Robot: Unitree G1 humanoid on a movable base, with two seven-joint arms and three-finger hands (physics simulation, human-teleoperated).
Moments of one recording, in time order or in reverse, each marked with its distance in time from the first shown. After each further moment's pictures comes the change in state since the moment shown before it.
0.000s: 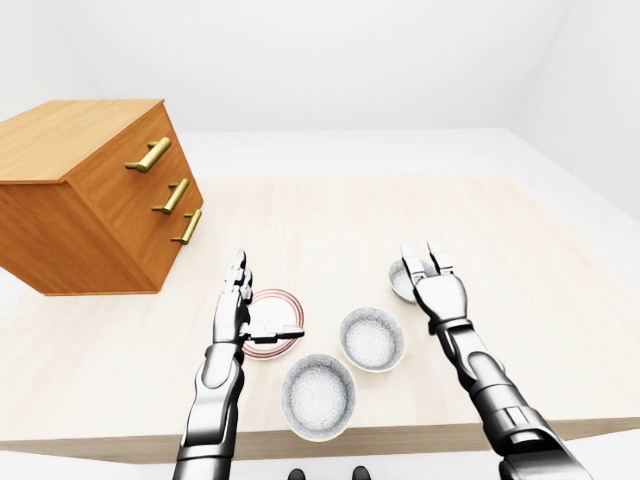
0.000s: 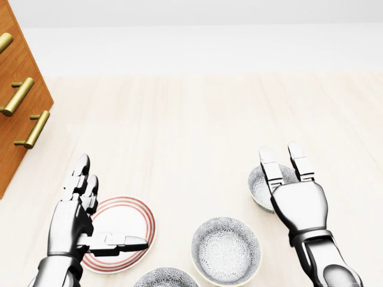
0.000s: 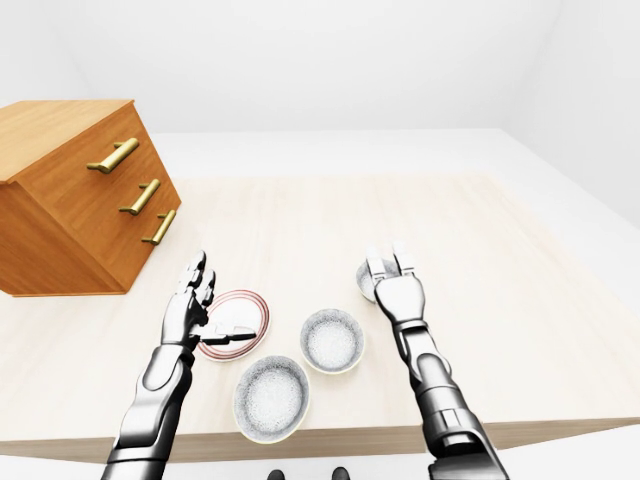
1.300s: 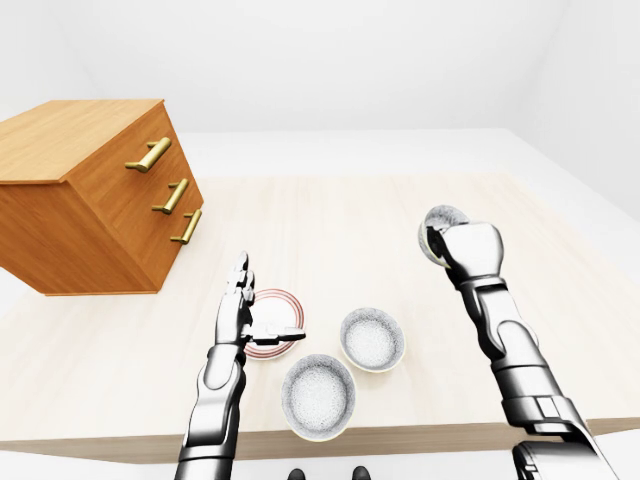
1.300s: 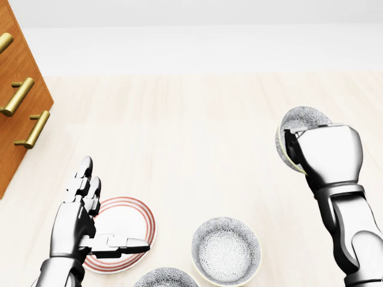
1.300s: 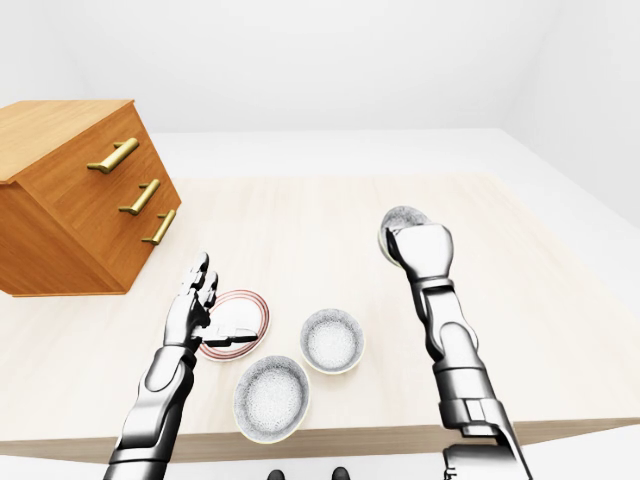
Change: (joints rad) left arm 0.003 -0.003 -0.006 0.016 -0.003 -0.011 -0.007; right arm -0.056 -0.073 -0.102 -0.334 0.056 0.000 0.146
